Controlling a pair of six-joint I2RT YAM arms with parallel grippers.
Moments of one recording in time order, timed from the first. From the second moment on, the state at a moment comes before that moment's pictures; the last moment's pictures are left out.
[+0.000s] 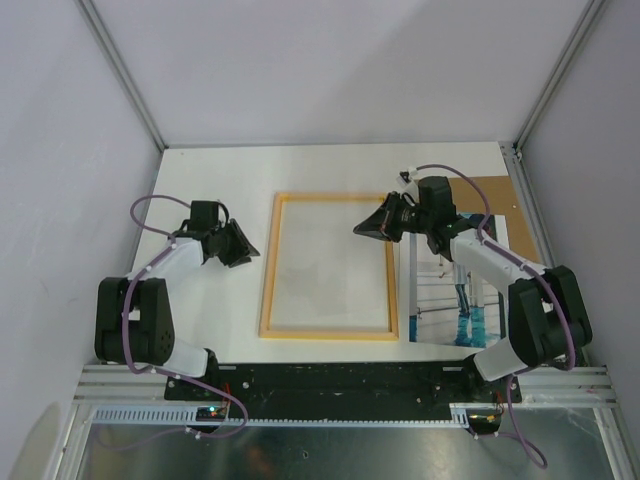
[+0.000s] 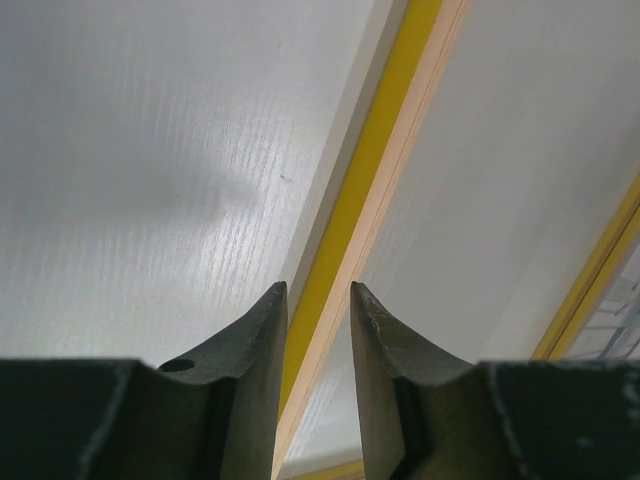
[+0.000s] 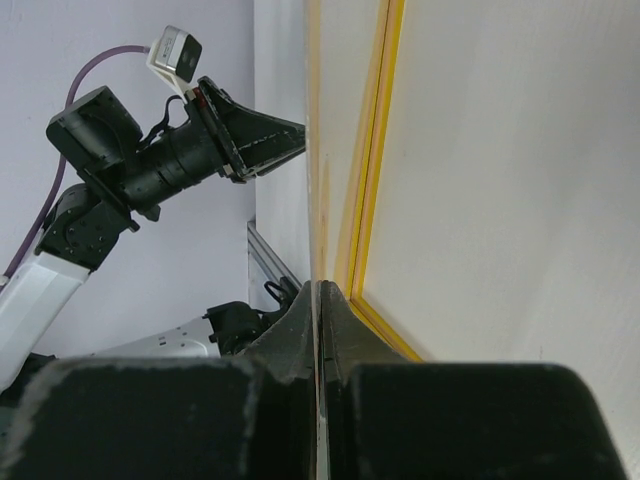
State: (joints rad) left arm -0.04 1.45 0.81 -0.35 0.28 -0.60; right arm 0.36 1.49 0.95 0.05 -0.68 0.94
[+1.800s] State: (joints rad) left arm -0.04 1.49 0.81 -0.35 0.29 -0.58; right arm 0.33 1.61 0.94 0.11 -0.77 0.91
